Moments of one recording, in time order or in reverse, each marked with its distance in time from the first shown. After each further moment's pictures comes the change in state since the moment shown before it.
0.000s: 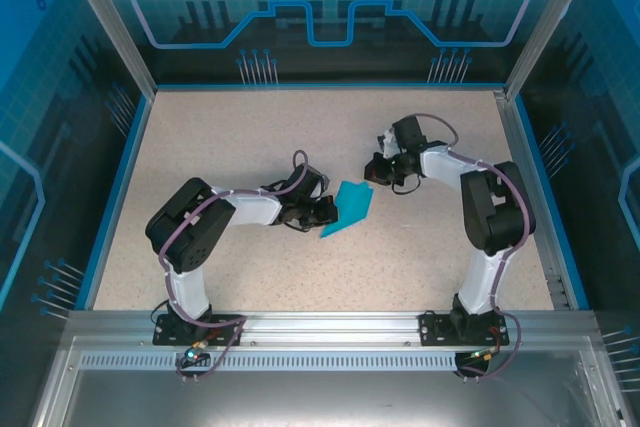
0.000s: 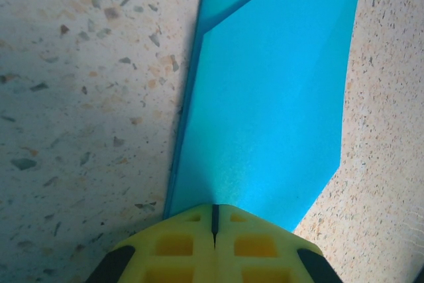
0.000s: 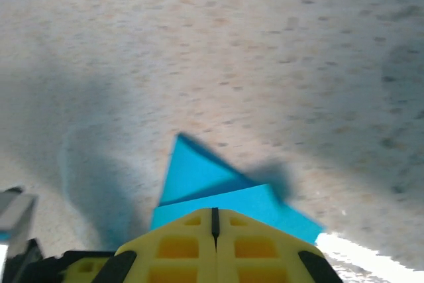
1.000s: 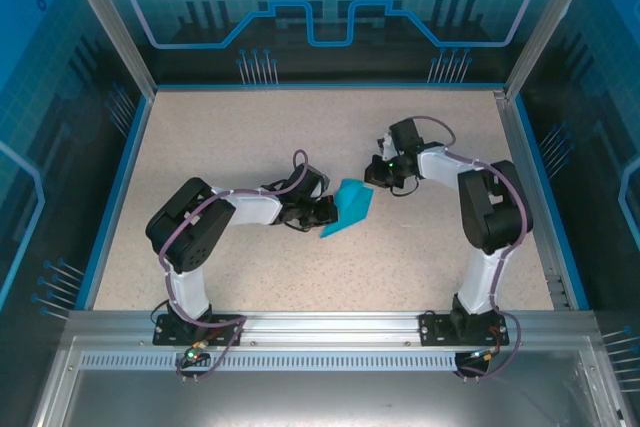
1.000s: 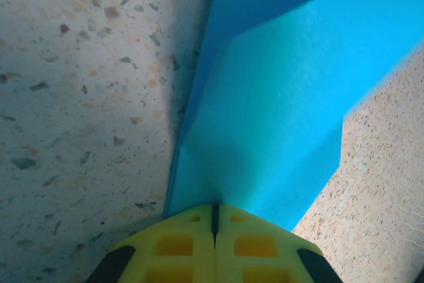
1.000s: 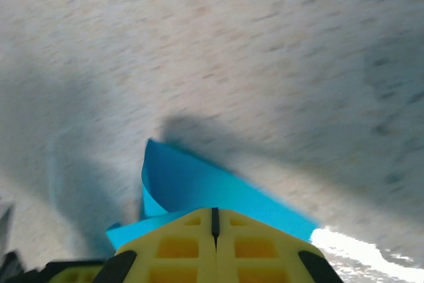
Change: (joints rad) left arm -0.001 0.001 0.006 -0.011 0.000 0.000; right arm 0.025 -0.008 -0.024 0.001 0.052 0.039
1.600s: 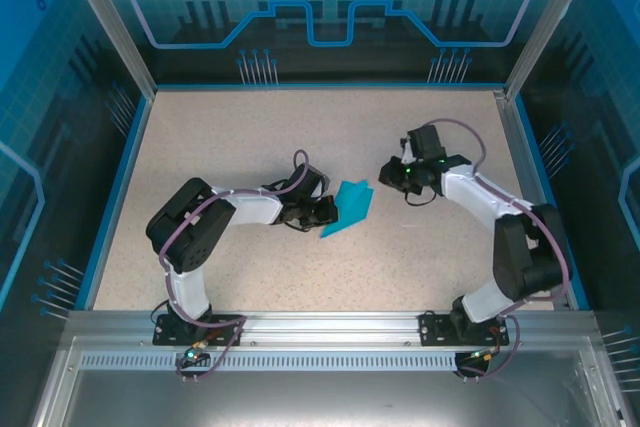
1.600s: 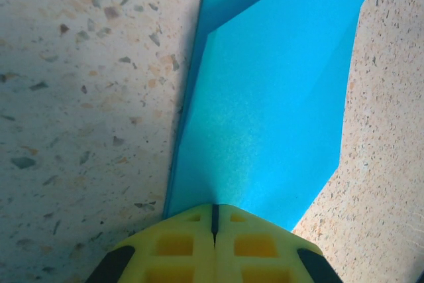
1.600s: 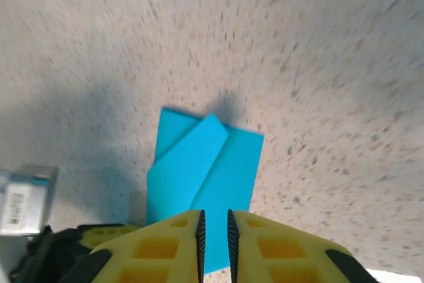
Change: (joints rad) left arm -0.003 0.001 0.005 -0.009 -0.006 0.000; right arm -0.039 -0.330 -0.168 -0.042 0.158 0.104
